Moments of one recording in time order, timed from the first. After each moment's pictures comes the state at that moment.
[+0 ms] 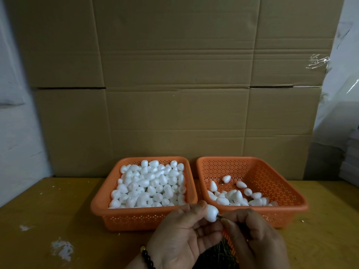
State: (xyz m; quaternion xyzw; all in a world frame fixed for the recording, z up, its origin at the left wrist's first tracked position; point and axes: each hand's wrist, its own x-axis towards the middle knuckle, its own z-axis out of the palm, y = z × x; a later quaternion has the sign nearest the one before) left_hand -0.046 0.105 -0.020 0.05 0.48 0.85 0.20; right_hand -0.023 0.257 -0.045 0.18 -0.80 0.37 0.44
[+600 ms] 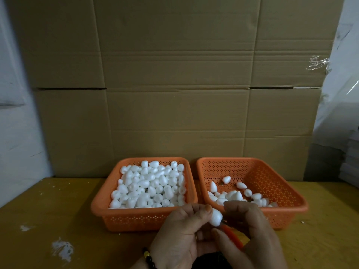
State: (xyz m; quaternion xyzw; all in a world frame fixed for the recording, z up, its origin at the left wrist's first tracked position) left_hand -0.042 0.106 -0.018 0.07 0.50 0.84 0.21; right_hand -0.023 0.257 -0.051 0.17 -0.80 0.44 0.37
